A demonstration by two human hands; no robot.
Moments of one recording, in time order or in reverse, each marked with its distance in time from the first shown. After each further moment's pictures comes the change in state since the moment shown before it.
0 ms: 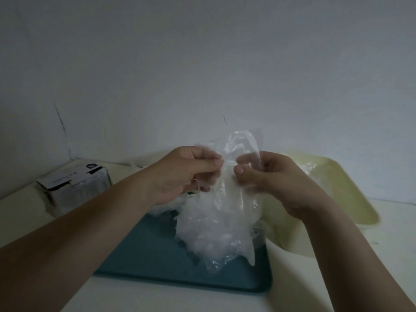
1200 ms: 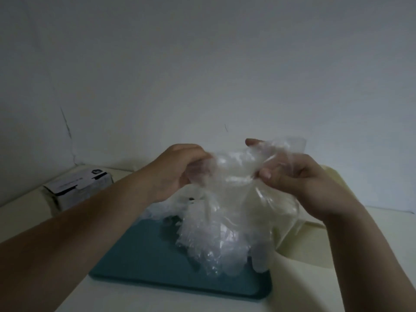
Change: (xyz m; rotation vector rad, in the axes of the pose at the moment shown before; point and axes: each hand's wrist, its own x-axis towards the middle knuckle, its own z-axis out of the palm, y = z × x) left_hand -0.002 0.014 -0.012 0.000 0.028 0.130; right_hand -0.023 -0.025 -0.028 0.037 -0.144 -0.319
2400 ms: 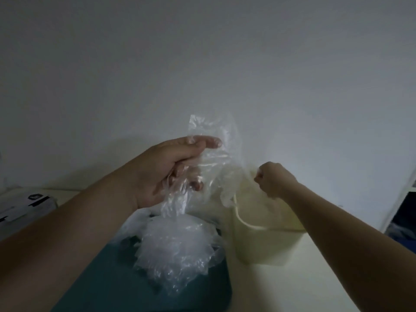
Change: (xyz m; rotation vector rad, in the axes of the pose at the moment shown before) left_hand -0.001 0.056 0.056 -0.151 -0.194 0.002; right_hand 0.036 0.067 -0.109 -1.123 0.303 0.689
